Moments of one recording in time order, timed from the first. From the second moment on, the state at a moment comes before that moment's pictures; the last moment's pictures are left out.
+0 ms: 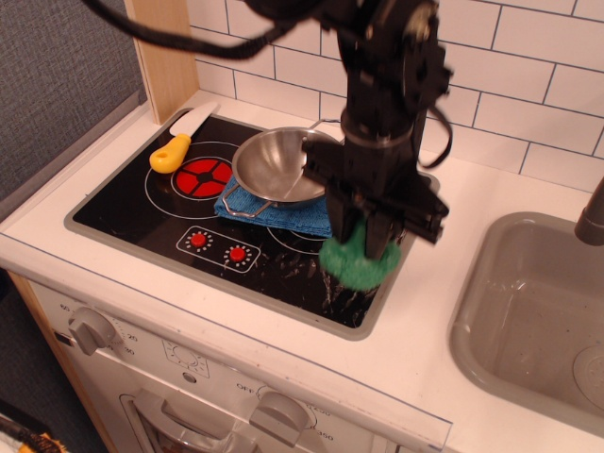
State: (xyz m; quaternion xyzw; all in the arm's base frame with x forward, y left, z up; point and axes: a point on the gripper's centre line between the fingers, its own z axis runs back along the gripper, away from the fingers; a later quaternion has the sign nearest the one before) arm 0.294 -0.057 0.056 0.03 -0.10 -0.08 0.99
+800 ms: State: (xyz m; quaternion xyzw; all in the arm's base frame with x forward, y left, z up) arm 0.285 -0.056 0.053 0.03 -0.10 -0.08 0.99
